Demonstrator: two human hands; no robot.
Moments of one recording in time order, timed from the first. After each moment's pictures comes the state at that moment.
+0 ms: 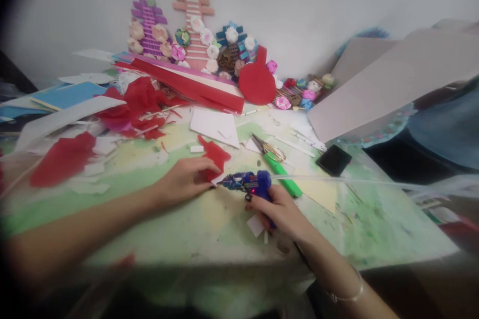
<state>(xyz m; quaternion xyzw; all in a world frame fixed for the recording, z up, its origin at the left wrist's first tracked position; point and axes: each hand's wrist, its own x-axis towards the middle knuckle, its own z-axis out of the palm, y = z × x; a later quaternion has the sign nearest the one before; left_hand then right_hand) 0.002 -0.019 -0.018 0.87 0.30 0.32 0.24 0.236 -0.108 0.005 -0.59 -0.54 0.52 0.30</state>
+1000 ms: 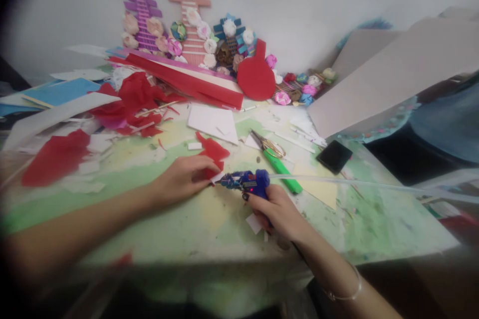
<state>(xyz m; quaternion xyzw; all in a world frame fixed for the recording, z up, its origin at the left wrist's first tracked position) 0.003 -0.020 -0.016 0.88 0.29 0.31 0.24 0.245 -0.109 -0.014 -0.59 -0.56 0.51 0.28</state>
